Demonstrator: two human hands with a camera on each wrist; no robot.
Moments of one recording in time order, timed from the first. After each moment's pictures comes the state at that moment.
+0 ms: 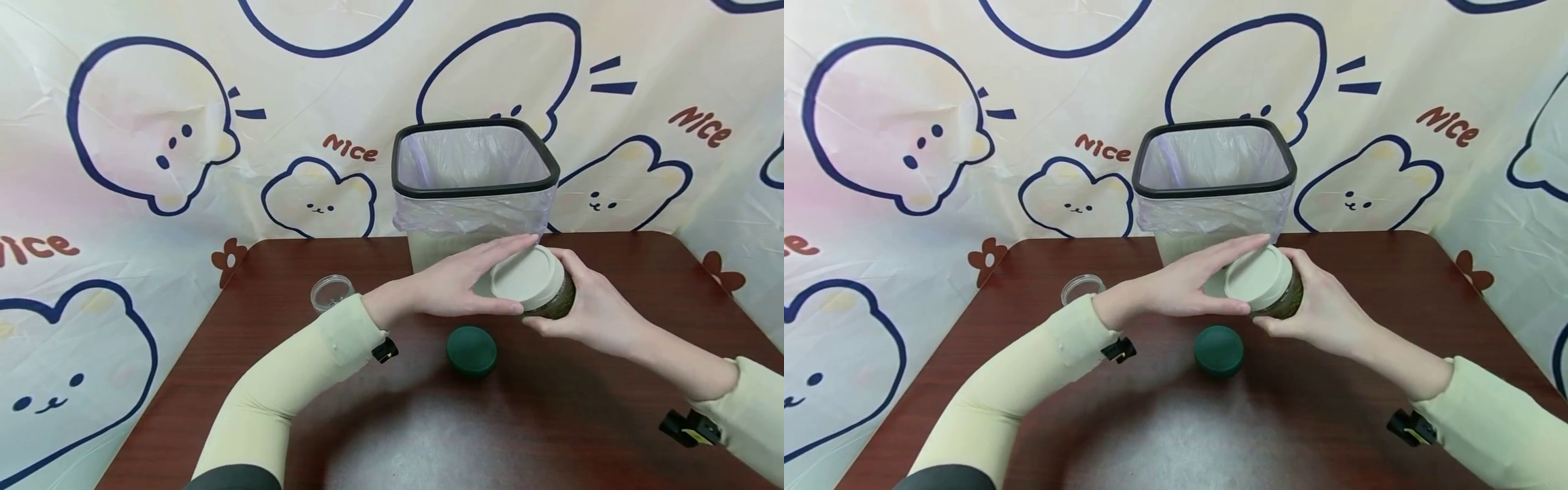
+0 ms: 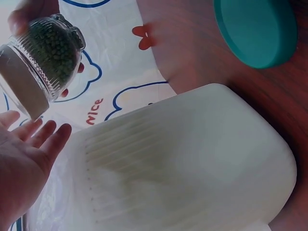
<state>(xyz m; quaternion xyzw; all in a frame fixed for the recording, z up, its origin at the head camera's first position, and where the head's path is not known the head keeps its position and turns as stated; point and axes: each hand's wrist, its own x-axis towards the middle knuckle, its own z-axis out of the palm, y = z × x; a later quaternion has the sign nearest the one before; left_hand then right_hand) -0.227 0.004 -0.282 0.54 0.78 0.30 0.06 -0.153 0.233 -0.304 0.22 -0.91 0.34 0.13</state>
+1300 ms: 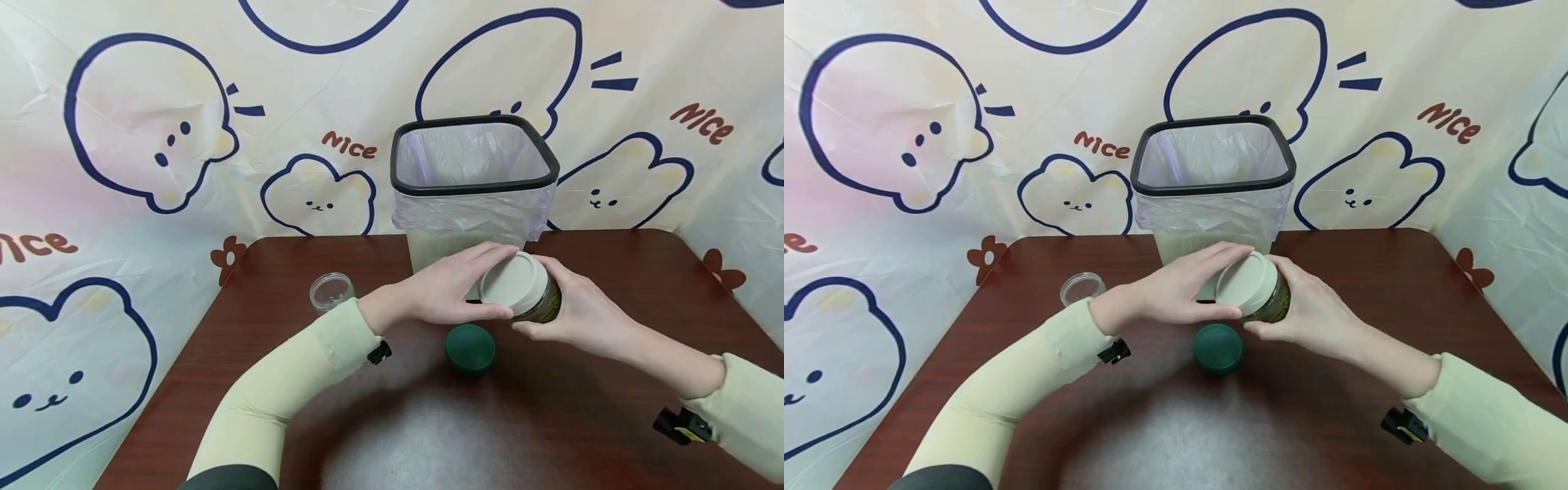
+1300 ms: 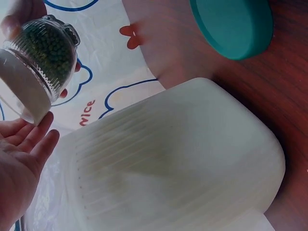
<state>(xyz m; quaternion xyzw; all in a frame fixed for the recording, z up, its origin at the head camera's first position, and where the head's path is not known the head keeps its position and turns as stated) -0.226 -0.003 -0.291 0.55 0.80 0.23 -0.02 -0.153 0.223 -0.309 0.23 -0.91 0.32 0.11</state>
